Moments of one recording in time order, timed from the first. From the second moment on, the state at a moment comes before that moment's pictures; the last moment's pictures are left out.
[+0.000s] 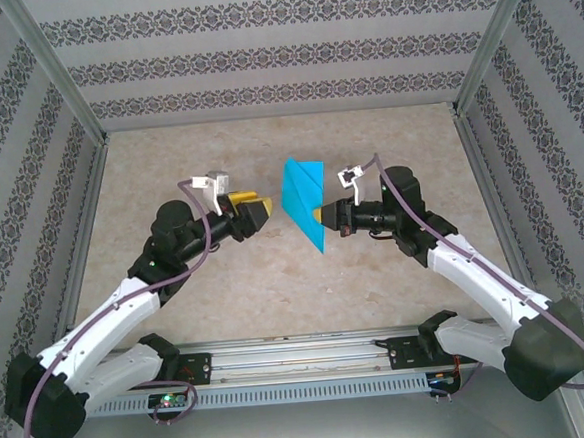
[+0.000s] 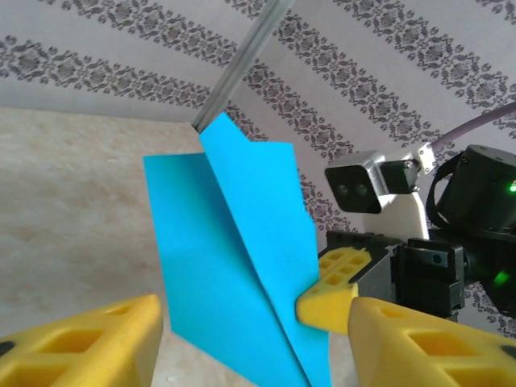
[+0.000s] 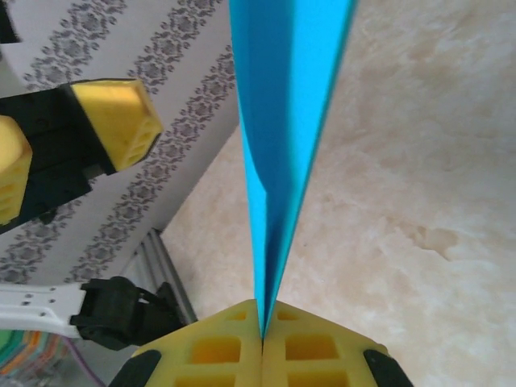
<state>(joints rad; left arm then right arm) -0.54 0.96 0.69 0.20 0.34 -0.56 0.44 1.08 0.77 -0.11 -0.72 0.49</state>
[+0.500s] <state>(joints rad) -0.54 0.63 0.64 -0.12 0.24 -0.34 0.75 1.28 1.20 -0.68 0.06 0.31</state>
